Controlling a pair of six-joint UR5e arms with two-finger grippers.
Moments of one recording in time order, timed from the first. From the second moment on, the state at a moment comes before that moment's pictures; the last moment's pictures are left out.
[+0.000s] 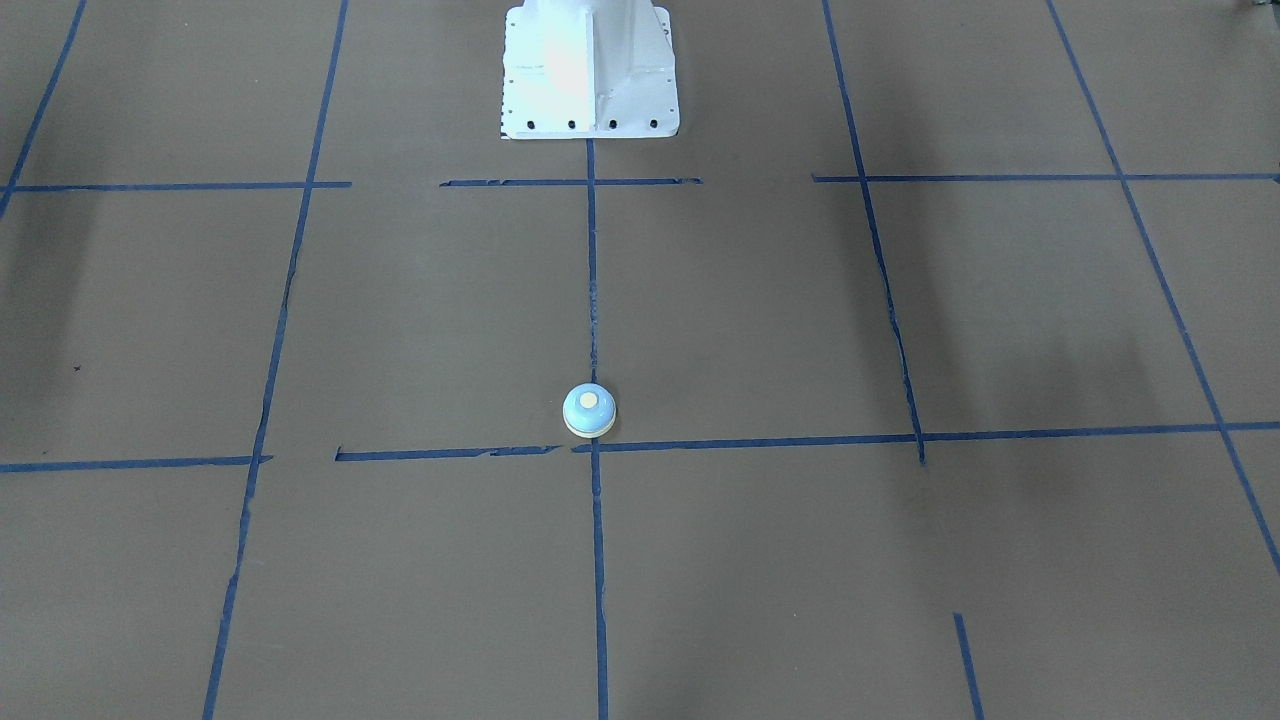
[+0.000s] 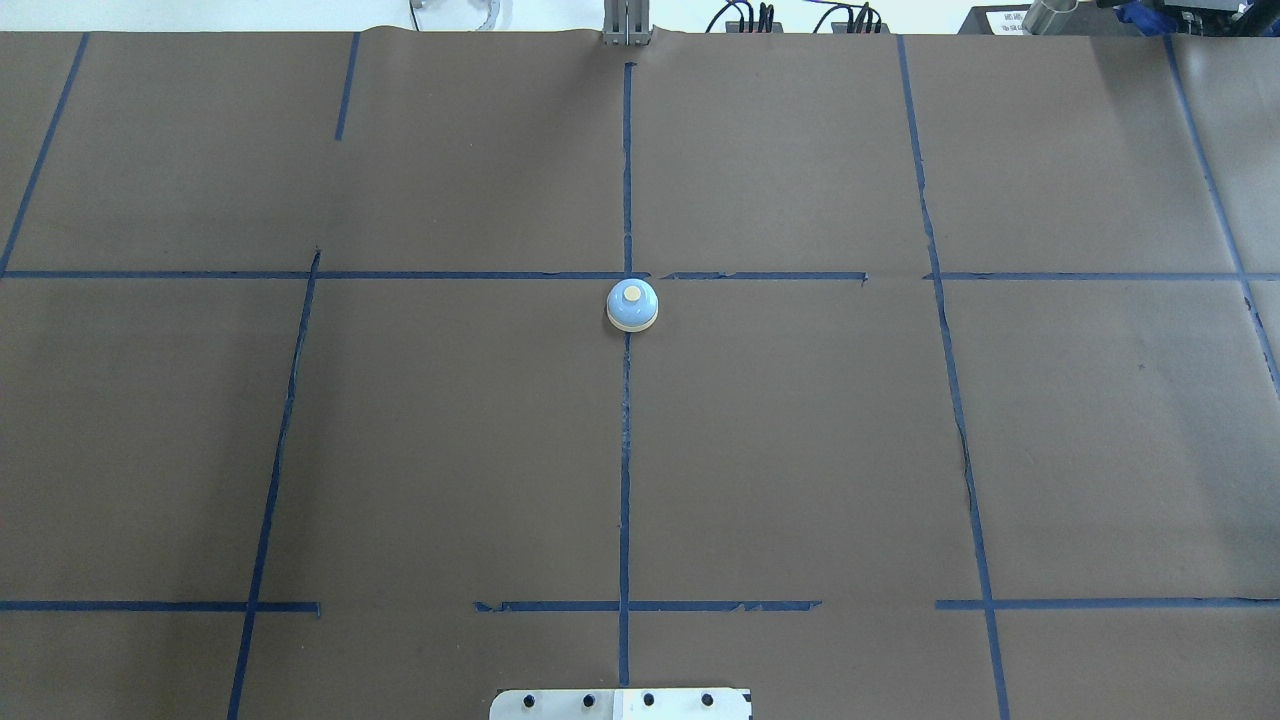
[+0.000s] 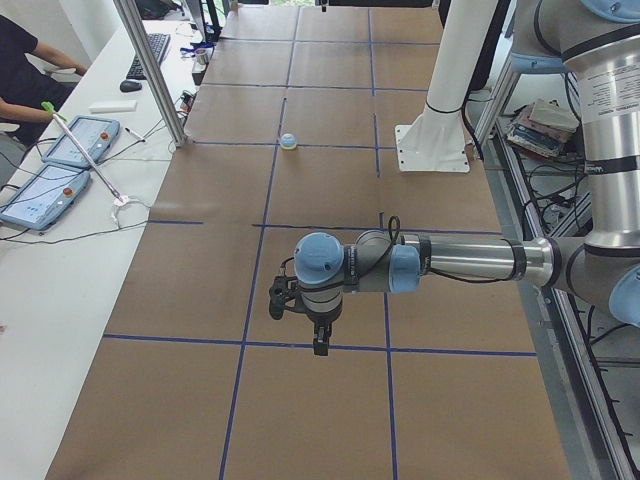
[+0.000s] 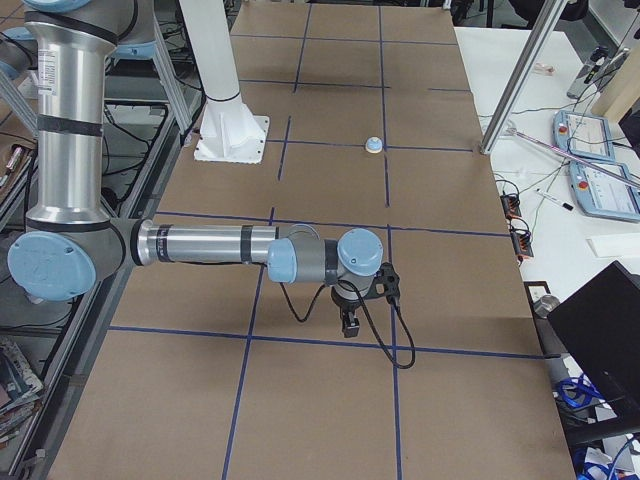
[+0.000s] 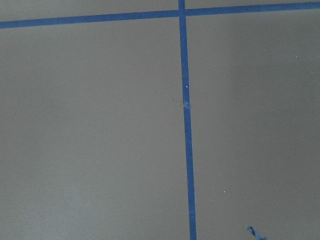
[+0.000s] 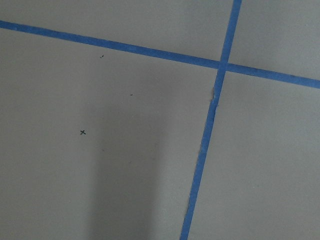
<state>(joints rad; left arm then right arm) -1.57 -1.33 -1.83 -1.51 -2.39 0.08 1.49 -1.67 1.69 -1.57 2.40 -0.13</state>
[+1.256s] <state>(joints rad) -1.57 -1.34 -1.82 -1.52 -2.39 0.08 1.49 -1.67 1.70 -1.56 2.41 -0.13</state>
